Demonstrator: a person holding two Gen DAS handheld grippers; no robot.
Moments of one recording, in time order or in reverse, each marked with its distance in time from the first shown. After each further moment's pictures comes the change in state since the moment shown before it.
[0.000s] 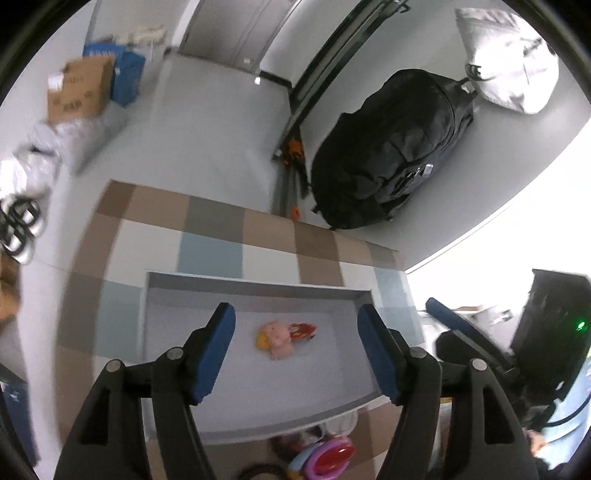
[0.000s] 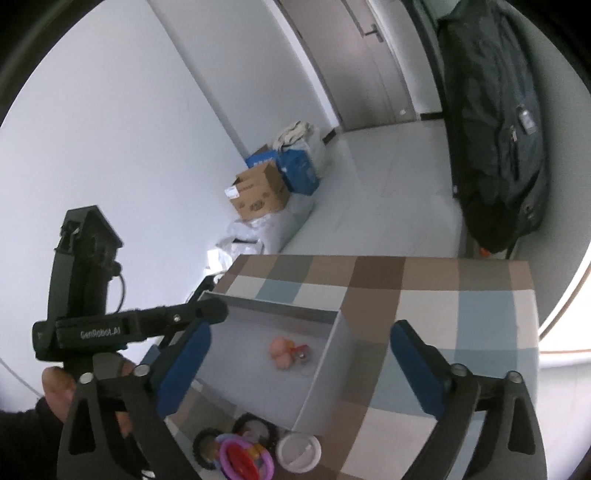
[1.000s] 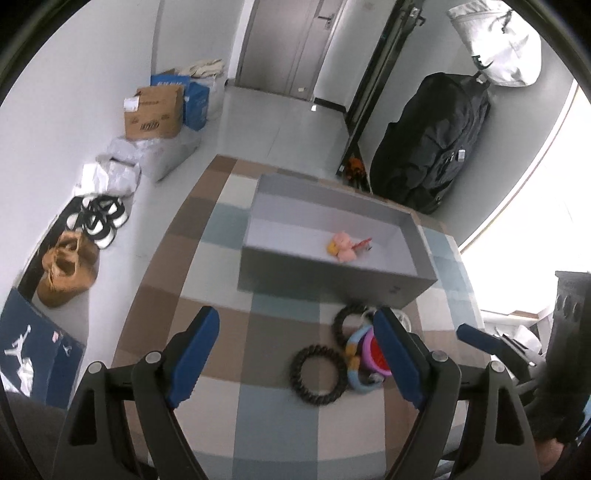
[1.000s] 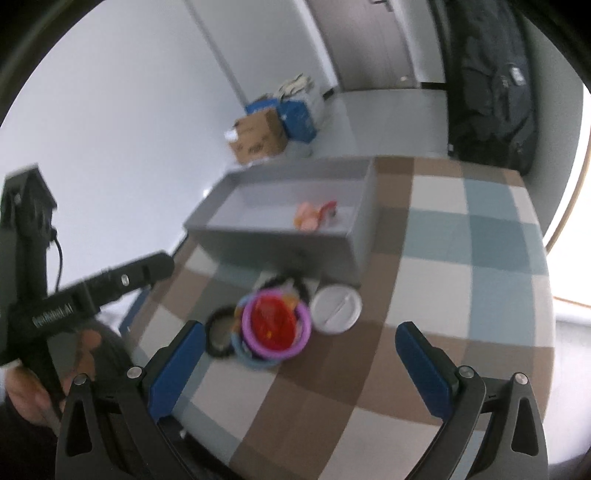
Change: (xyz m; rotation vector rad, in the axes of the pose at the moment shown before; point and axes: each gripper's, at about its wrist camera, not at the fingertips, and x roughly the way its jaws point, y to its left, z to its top) left arm -0.047 0.000 -0.093 -0.013 -0.112 0.275; right arm -0.017 0.044 -0.100 -0.063 0.189 -0.059
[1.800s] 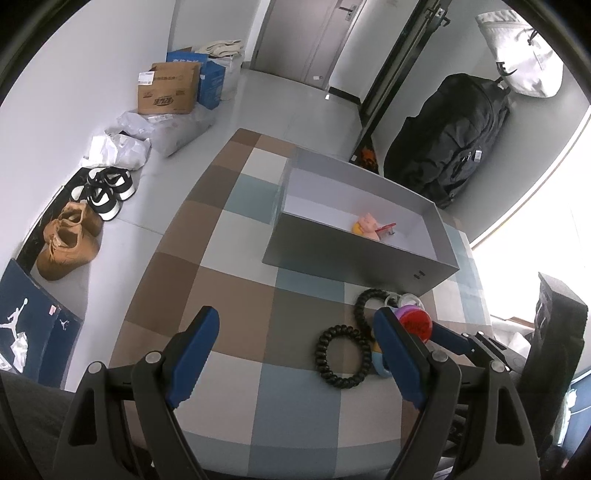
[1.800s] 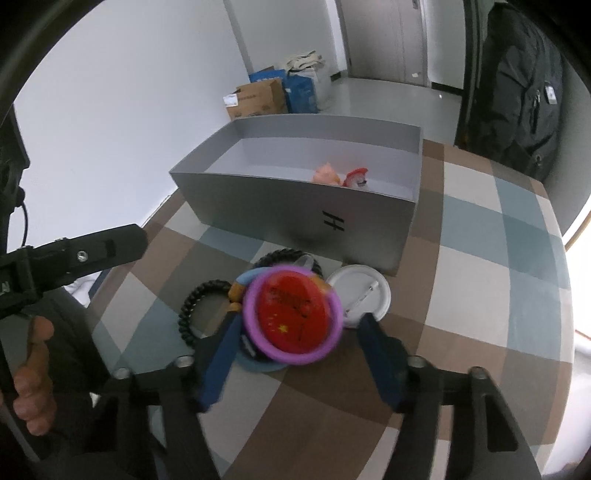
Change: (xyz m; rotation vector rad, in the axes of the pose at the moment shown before) left arm 0.005 0.022 -0.010 -0.058 0.042 -0.005; right arm 0.045 0.024 -0.006 -0.108 0.072 -0.090
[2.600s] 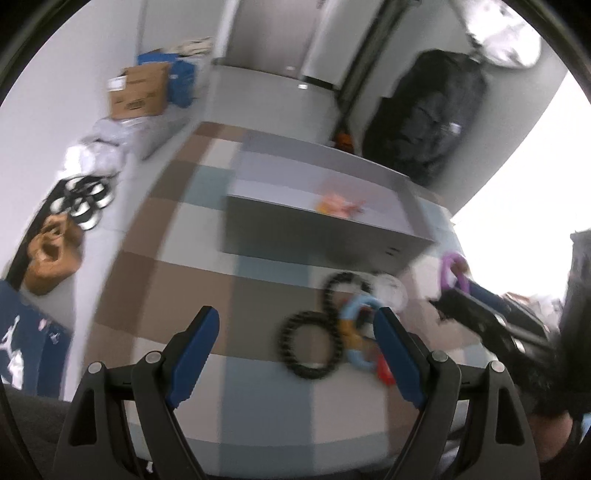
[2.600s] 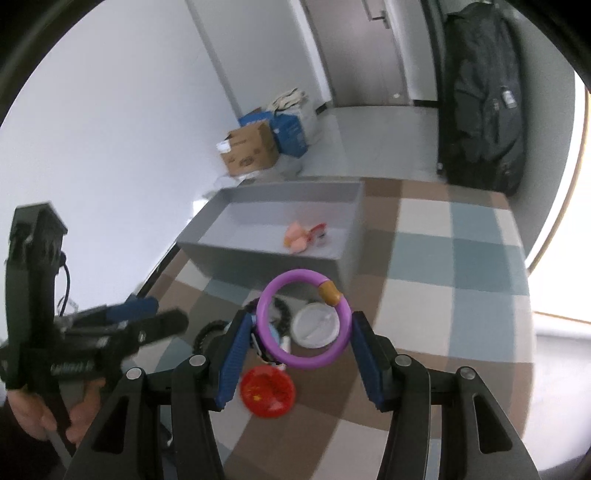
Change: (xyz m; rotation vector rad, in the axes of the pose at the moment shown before) left arm 0.004 -0.028 -0.009 0.104 0.042 -0.082; right arm -0.056 -0.034 0.008 0.114 -0.143 0.021
